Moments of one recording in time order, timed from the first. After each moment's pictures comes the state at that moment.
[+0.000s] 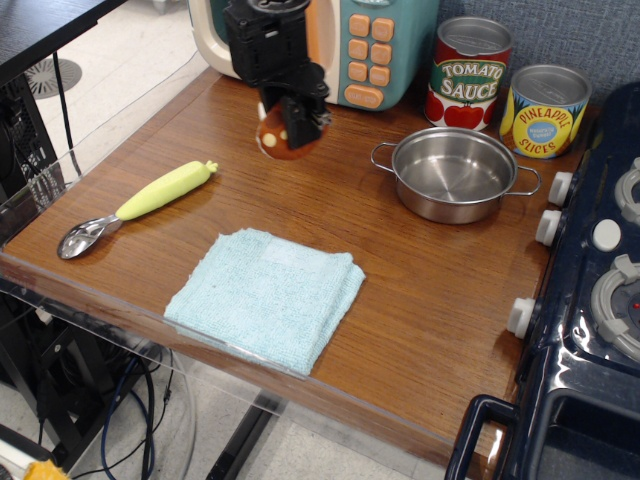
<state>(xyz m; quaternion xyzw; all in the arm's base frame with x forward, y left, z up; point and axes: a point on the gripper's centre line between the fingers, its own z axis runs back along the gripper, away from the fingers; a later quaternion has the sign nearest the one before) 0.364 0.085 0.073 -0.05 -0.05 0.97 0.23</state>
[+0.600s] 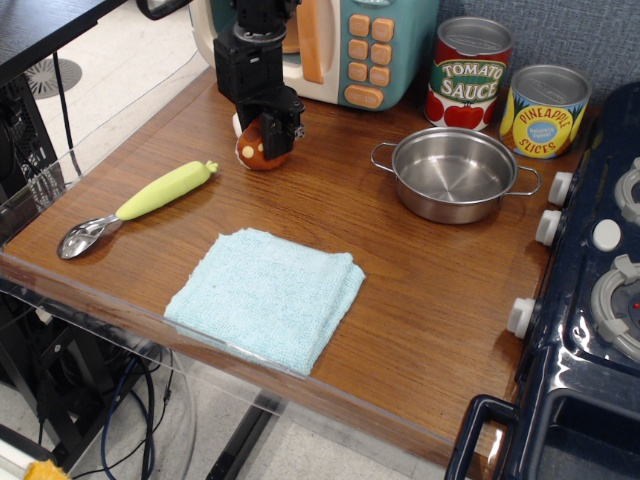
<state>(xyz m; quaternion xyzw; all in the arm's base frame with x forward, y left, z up) 0.398 0.125 0.029 -0.01 -0.05 0.98 0.20</state>
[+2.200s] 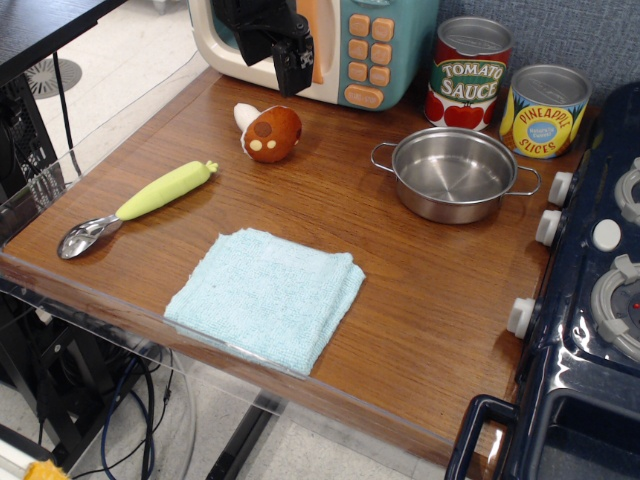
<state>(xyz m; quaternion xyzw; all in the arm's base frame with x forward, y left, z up) 0.400 0.113 0.097 -0.08 -0.05 0.97 0.21</state>
